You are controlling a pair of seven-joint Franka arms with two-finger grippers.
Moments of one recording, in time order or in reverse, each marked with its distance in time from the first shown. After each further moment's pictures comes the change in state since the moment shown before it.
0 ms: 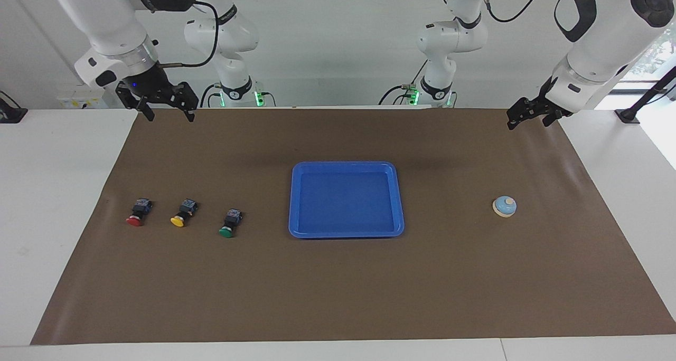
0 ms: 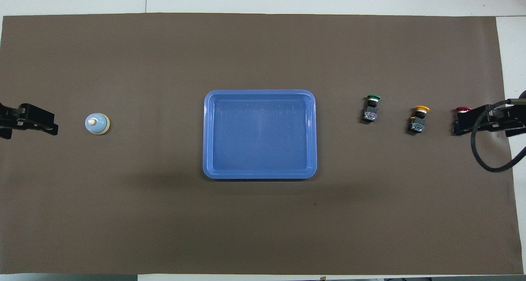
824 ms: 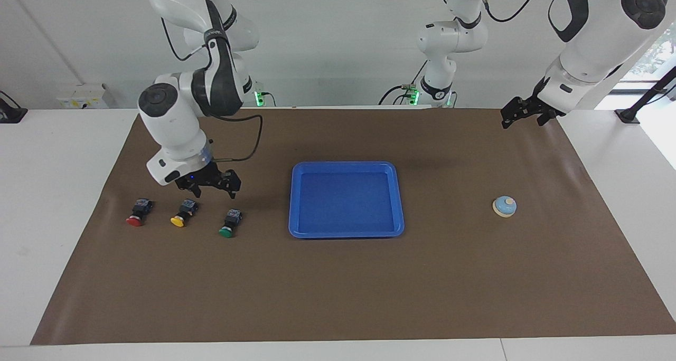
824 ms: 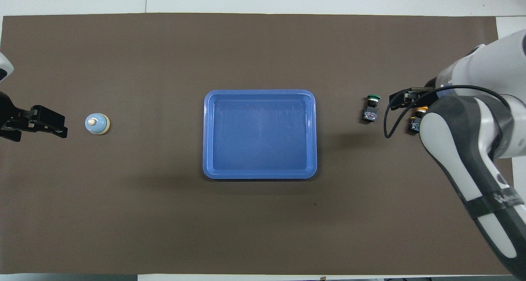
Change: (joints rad) left arm -0.011 -0.006 0.000 0.000 0.000 -0.013 -0.006; right arm 0.122 0.340 0.007 -0.167 -0.012 0.575 0.176
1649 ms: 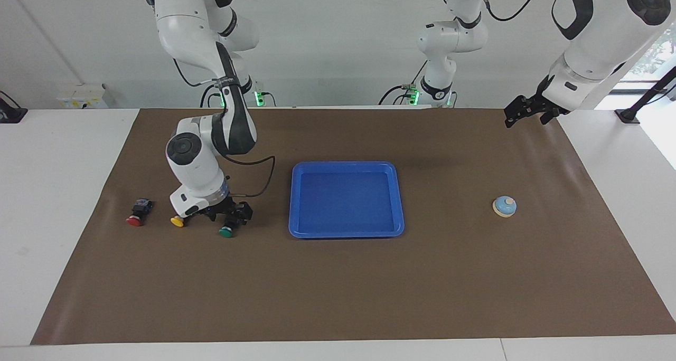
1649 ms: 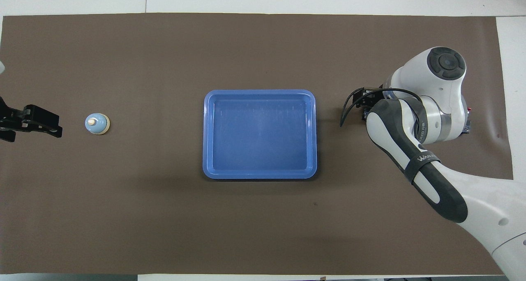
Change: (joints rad) left arm 0.000 -0.003 0.001 0.001 0.000 0.000 0.000; right arm -0.008 0.111 -0.009 -0.003 -0.010 0.081 0.049
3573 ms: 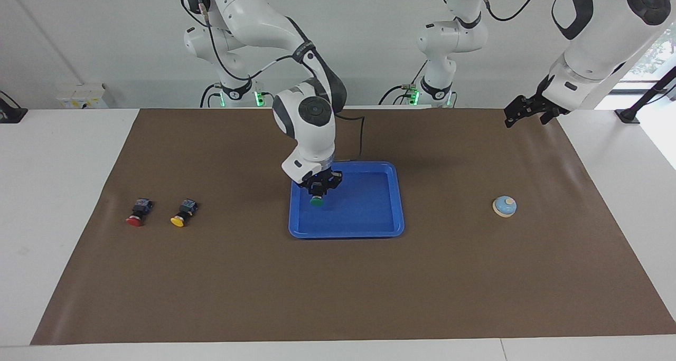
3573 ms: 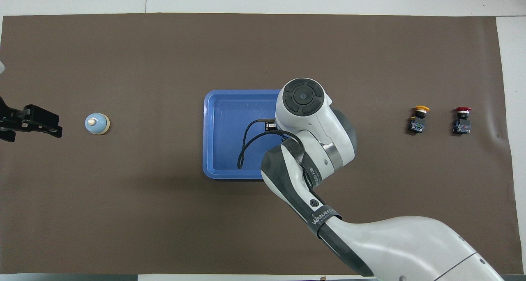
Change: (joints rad) left arm 0.000 0.000 0.000 0.000 0.000 0.000 0.000; right arm 0.405 0.013 0.012 0.099 -0.009 -0.116 0.326
